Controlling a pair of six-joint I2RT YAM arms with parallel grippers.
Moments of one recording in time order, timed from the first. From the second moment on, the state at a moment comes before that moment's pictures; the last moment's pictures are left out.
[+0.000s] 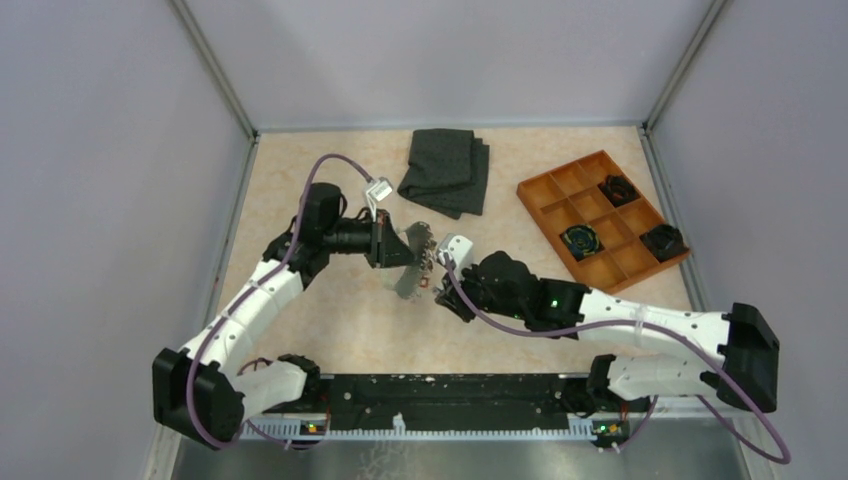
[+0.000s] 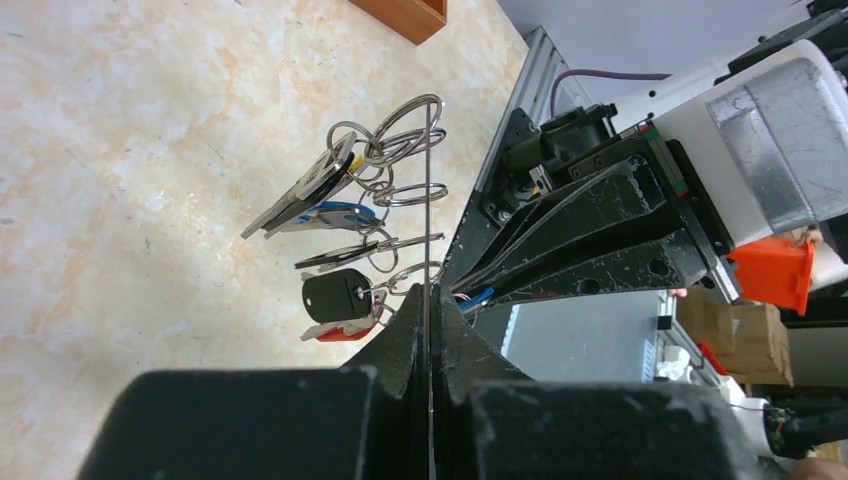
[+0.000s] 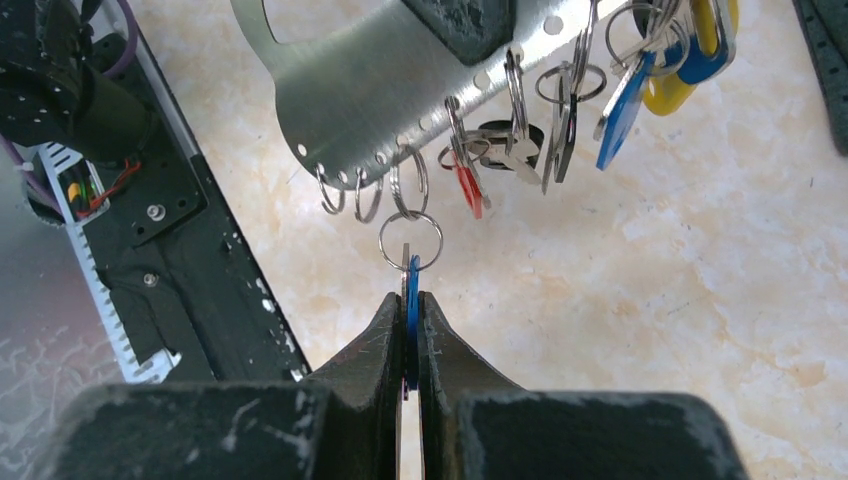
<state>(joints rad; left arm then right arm) -0.37 1.13 0.89 -0.27 0.97 -0.36 1.15 1.12 0.78 -0.13 0.05 0.16</state>
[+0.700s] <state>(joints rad) -0.44 1.12 0.89 -0.35 0.86 -0.28 1.15 1.20 0.85 -0.15 0.01 0.16</state>
